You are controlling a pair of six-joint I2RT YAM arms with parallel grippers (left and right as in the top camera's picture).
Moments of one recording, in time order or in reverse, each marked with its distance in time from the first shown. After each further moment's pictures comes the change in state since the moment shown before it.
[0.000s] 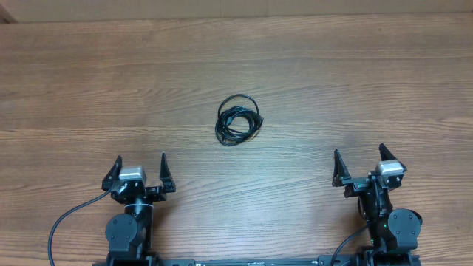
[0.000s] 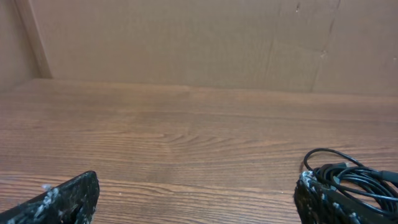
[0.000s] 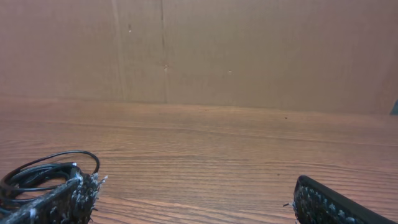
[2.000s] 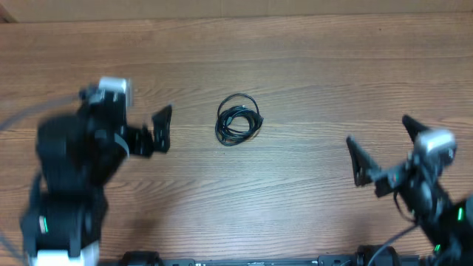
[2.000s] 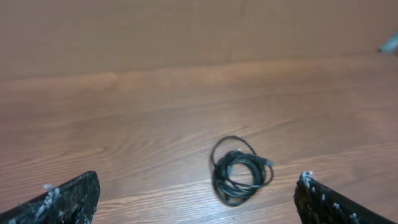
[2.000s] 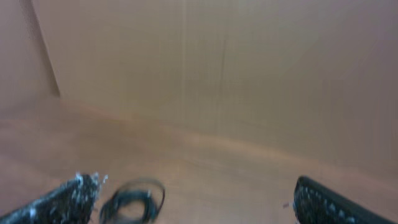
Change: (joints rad) left arm 0.000 0.968 1.309 -0.777 0.332 0.027; right arm -0.047 0.569 1.013 -0.652 -0.282 -0.077
